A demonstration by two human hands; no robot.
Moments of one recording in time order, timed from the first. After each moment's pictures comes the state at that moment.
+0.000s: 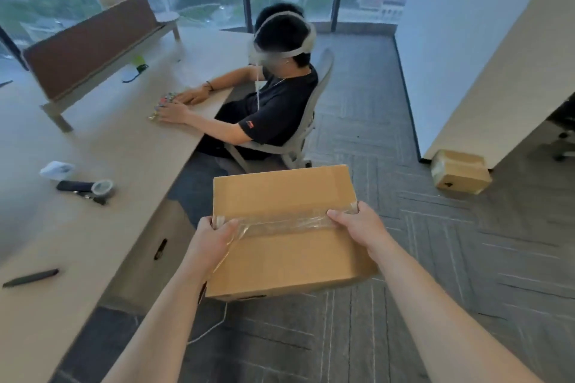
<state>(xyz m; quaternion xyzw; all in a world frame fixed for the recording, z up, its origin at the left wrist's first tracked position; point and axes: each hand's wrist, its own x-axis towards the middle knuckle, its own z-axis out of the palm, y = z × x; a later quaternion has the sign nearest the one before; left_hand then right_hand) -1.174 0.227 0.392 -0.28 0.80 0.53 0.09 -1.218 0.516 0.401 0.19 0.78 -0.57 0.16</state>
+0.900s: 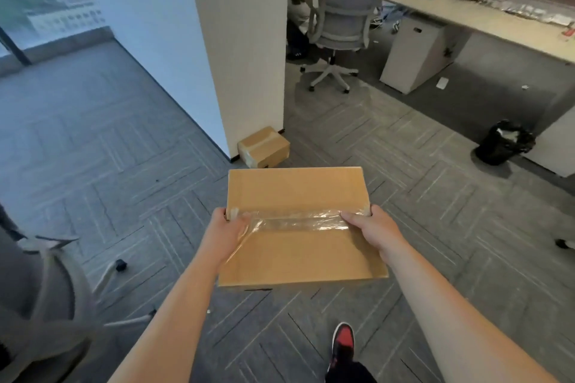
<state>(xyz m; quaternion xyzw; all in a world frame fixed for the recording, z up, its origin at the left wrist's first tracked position) -1.519 0.797 0.368 0.12 0.81 0.45 0.35 -1.295 0.992 0.384 0.56 0.60 -0.56 -0.12</state>
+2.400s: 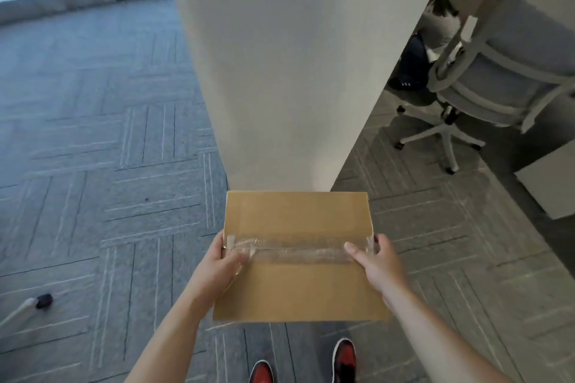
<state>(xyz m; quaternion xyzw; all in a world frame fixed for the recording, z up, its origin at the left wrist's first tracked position) -1.923 1.359 0.240 -0.08 0.74 0.56 0.37 -1.807 1.642 0.241 0.45 0.74 -0.50 0.04</state>
